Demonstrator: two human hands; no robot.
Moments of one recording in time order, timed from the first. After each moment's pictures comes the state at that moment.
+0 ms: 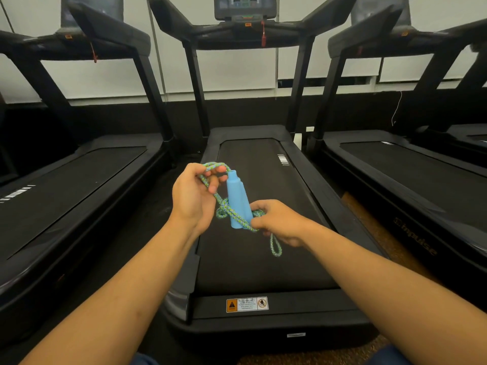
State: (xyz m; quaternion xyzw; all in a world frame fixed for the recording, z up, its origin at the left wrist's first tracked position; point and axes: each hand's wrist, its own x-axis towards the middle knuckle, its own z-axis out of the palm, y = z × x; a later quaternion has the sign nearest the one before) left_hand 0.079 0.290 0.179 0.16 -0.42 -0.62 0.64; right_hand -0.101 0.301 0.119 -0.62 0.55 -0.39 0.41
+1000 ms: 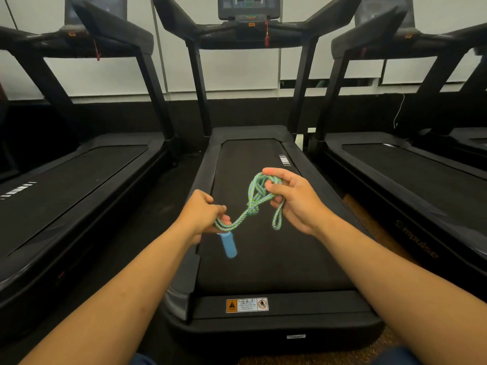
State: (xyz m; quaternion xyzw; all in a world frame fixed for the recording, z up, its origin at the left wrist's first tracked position) left_hand 0.089 0.266 0.138 0.52 -0.54 -0.51 0.43; right_hand -0.121 0.301 0.144 -0.50 0.34 -0.63 0.48
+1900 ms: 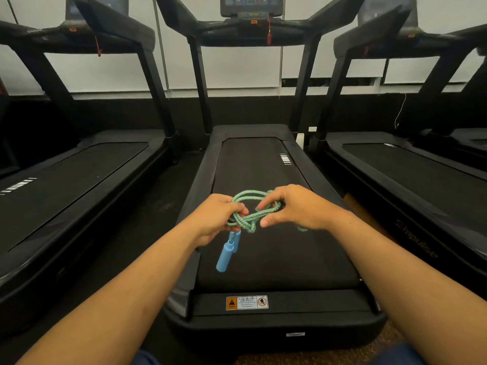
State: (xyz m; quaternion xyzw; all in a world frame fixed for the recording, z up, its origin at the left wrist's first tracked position) left_hand 0.078 0.276 0.140 0.43 -0.64 -0.54 0.33; right_hand -0.137 0.321 0.162 -0.78 0.56 -0.23 0.15
